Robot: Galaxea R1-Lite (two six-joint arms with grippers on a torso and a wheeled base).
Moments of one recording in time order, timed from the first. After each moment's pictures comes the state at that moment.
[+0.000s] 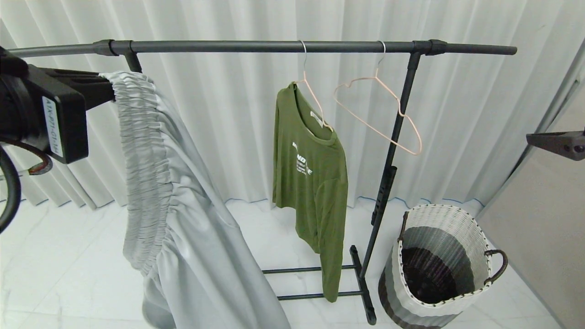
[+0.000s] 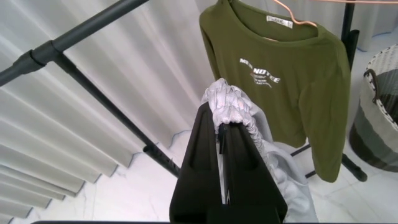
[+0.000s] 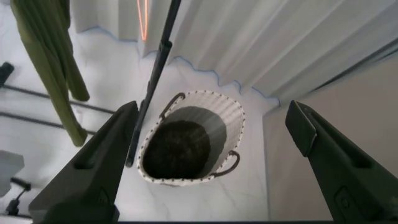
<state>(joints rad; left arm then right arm) -0.62 1.16 -1.18 0.12 0.36 0.43 0.40 1.20 -1.29 0.36 -0.27 -0.24</state>
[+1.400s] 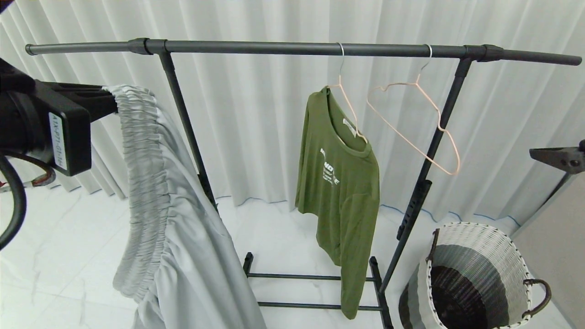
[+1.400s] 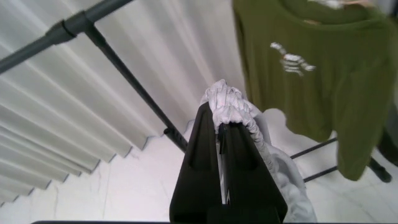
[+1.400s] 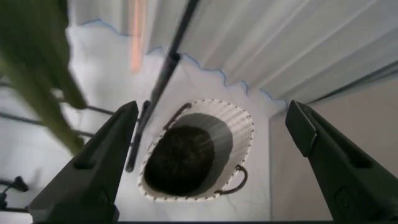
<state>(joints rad) -0.62 1.15 -1.15 0.12 0.36 0.42 0.30 1.20 -1.21 0.34 -0.26 -0.24</state>
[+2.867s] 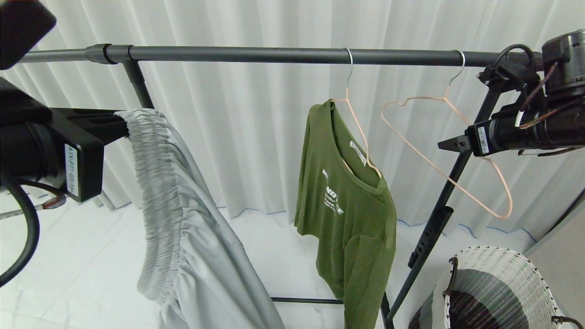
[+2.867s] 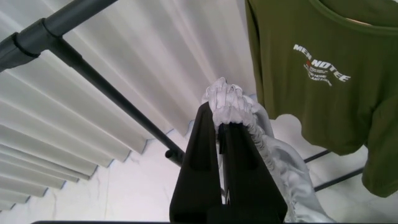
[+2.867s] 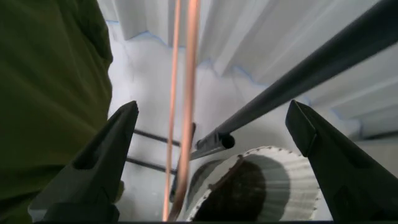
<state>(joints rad) -0.62 1.14 -1.09 0.12 0.35 0.42 0.29 1.65 -1.47 0.27 -0.07 -0.11</state>
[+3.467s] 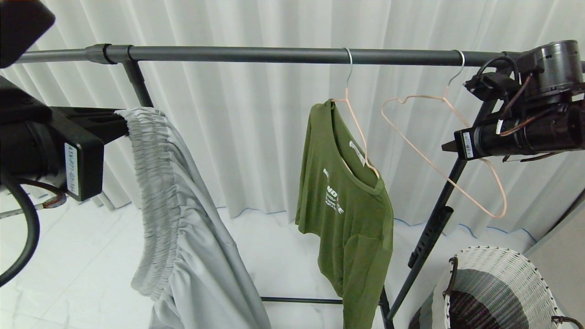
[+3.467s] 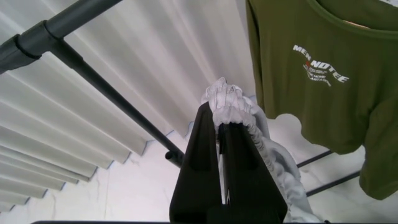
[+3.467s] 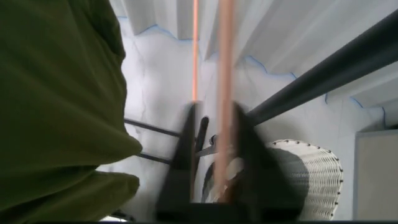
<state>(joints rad) -0.63 1.14 -1.08 0.11 0.35 0.42 0.31 1.69 -1.47 0.27 -0.07 -0.03</state>
